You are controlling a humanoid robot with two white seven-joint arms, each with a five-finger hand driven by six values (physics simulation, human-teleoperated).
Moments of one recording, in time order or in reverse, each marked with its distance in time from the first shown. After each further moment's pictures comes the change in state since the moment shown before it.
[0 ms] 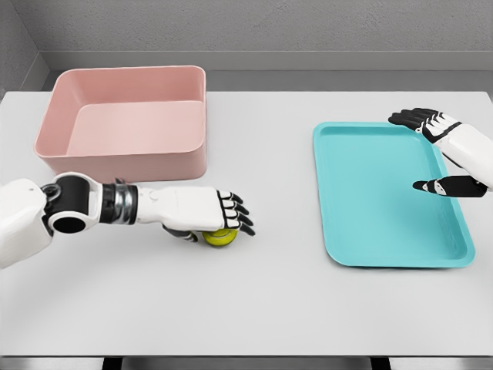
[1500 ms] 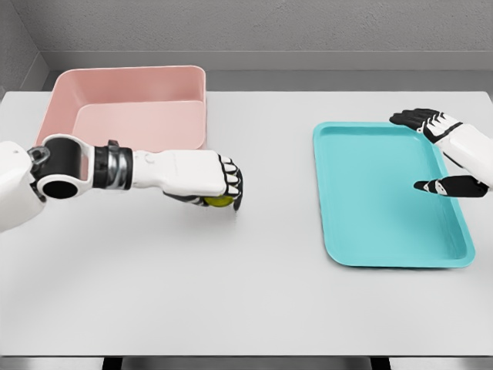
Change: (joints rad) left arm -0.155 0.008 -0.008 0.007 0.090 0.000 -0.021; right arm 0.000 -0.002 -0.002 0.006 0.000 0.000 0.000
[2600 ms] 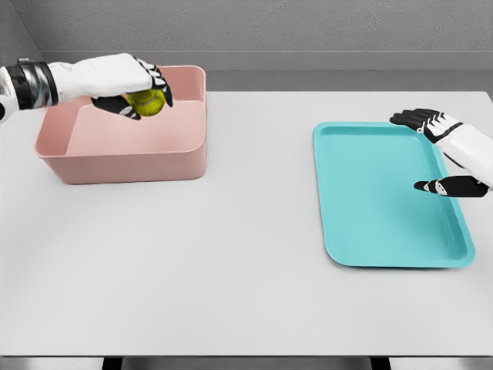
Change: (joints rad) left arm -0.163 0.031 0.072 0.410 0.126 -0.001 0.000; right arm 0.000 0.000 0.000 0.002 0.000 0.000 0.000
